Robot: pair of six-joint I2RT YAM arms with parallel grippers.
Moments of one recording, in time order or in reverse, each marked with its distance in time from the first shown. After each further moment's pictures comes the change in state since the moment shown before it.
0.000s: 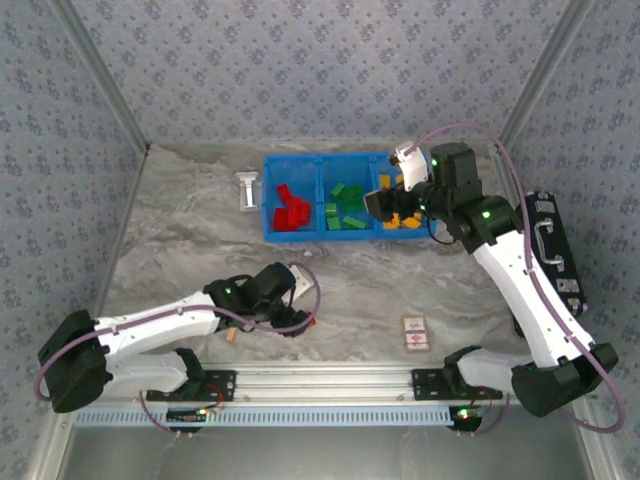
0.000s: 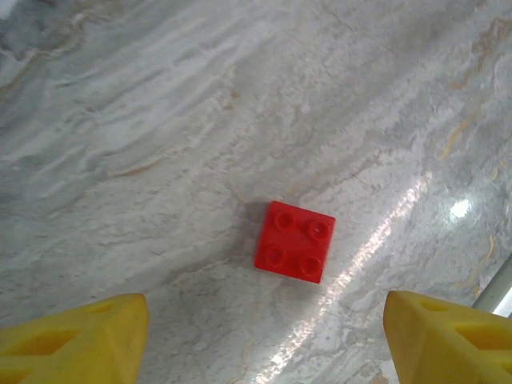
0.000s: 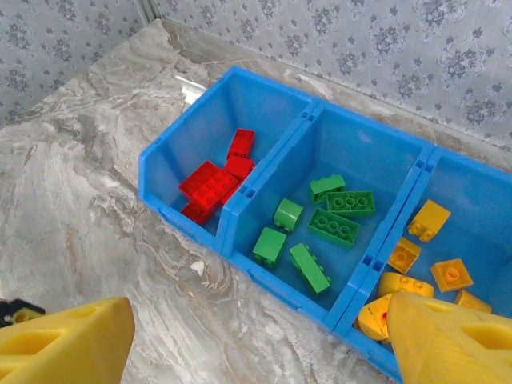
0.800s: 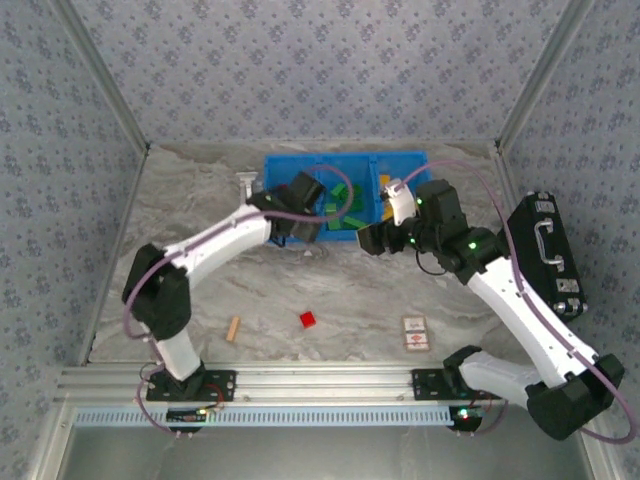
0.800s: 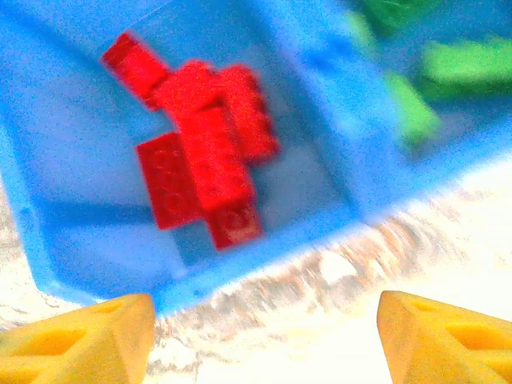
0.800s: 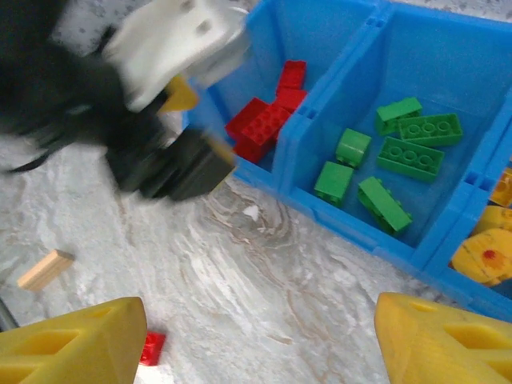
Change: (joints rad) left arm 0.242 0.543 0.768 -0.274 -0.317 0.018; right arm 0.089 -0.126 -0.301 0.099 -0.016 0.130
